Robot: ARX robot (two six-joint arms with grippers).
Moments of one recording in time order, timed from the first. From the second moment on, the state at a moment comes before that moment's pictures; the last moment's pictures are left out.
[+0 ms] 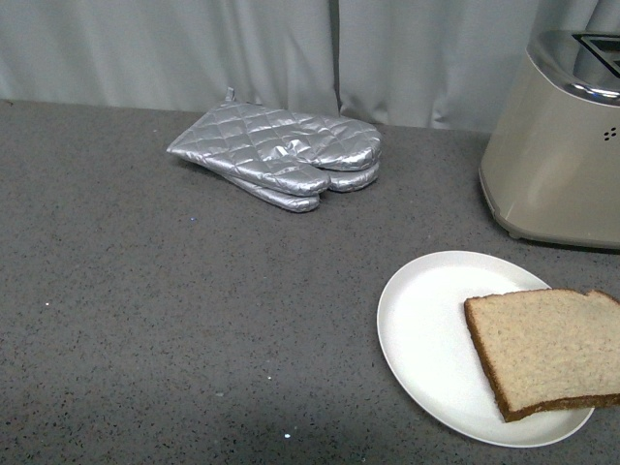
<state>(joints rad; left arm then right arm) 0.16 0.13 0.04 -0.11 0.57 -0.94 0.00 0.00 0.01 0.00 0.00 0.00</state>
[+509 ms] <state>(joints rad) 0.00 0.00 0.02 0.00 0.00 -0.02 0.00 0.00 0.01 0.00 0.00 0.00</state>
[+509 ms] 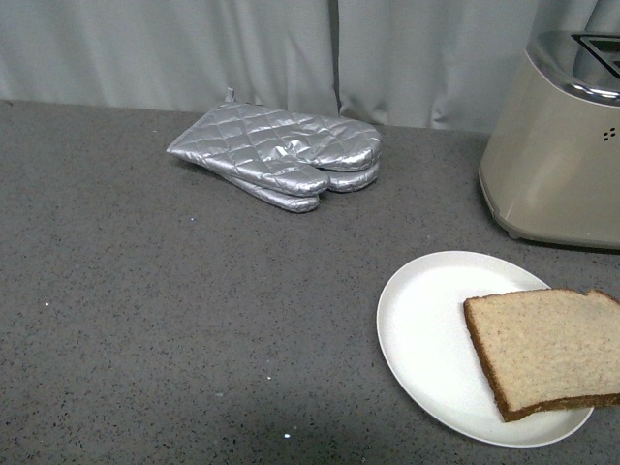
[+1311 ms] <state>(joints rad) 0.00 0.00 0.02 0.00 0.00 -0.01 0.00 0.00 0.01 0.00 0.00 0.00</state>
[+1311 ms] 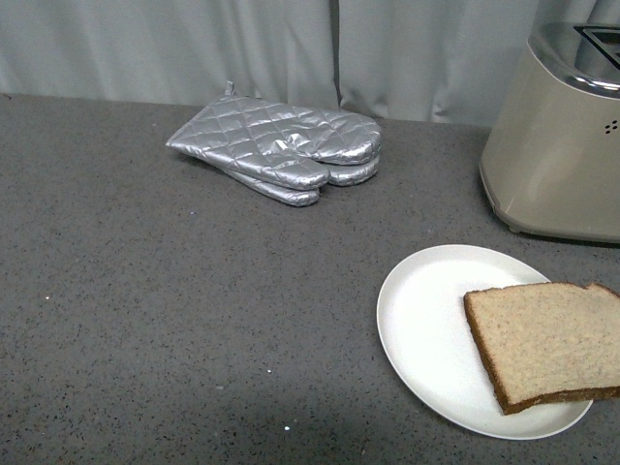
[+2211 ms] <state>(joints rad) 0.00 0.00 0.02 0.00 0.00 -0.01 -0.11 1.01 0.03 0.24 0.09 0.69</state>
